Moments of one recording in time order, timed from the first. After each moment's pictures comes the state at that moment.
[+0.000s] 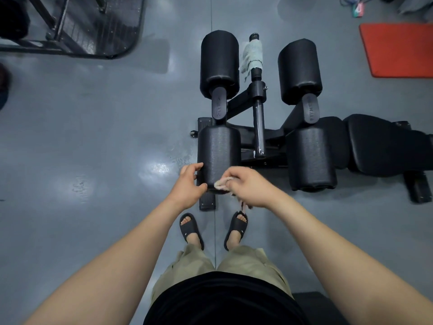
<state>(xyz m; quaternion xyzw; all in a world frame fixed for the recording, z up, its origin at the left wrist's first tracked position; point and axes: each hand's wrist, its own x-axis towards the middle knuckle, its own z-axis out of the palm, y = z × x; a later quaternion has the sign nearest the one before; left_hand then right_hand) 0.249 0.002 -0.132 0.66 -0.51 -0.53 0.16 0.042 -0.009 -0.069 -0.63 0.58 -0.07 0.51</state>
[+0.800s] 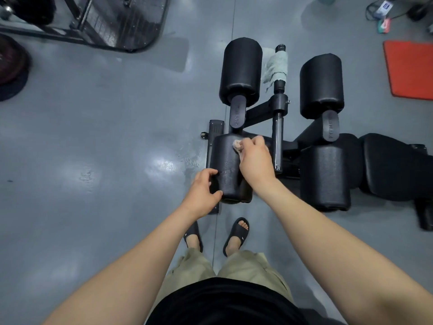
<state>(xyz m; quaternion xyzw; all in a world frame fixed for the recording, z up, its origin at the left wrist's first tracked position) 0.241 0.001 -0.128 0.67 -0.50 -0.52 0.18 0.074 -0.089 -0.113 -0.71 0.67 -0.10 0.20</state>
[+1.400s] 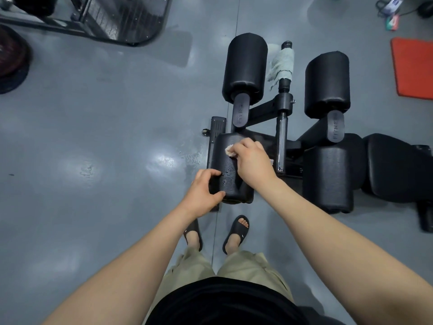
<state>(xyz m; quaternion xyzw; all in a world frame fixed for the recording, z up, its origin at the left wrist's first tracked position) 0.245 -0.001 -0.140 0.65 -0.52 -0.52 0.20 0.075 -0.092 -0.124 -0.78 0.58 -0.10 0.21</state>
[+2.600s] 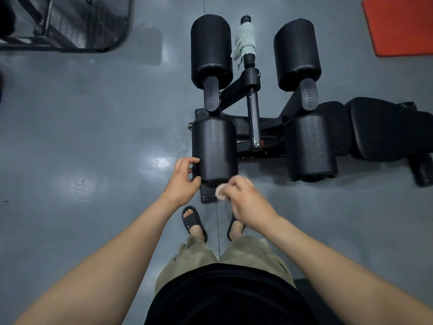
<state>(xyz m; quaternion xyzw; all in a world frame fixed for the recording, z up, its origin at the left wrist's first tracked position) 0.246 -0.001 -0.140 0.65 -0.54 -0.50 0.18 0.030 0.054 -0.123 -0.78 0.54 -0.12 0.31</state>
